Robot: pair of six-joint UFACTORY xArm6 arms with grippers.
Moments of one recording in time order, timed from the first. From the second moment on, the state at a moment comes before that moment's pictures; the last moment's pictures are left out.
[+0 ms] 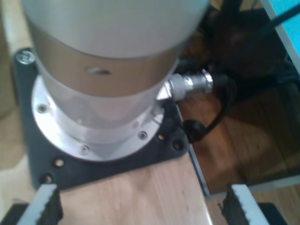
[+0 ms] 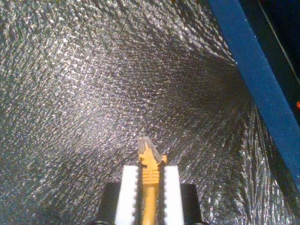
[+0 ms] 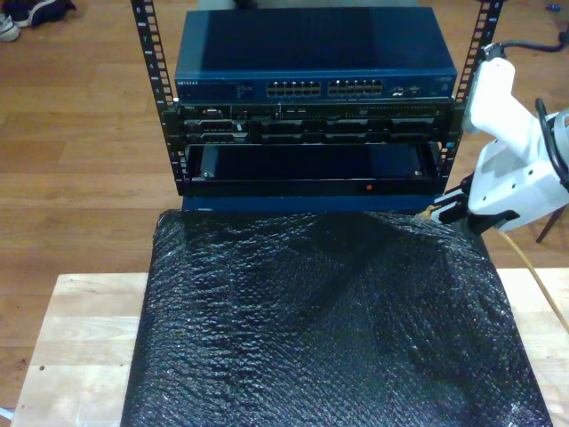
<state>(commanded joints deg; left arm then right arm) 69.1 -29.8 -17.6 7.7 86.4 -189.6 0.7 -27.6 -41.7 35.6 56.3 -86.9</state>
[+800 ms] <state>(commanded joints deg) 76.9 -29.7 -9.0 8.7 68.3 -184.4 0.8 -27.6 -41.9 36.0 56.0 -86.9</state>
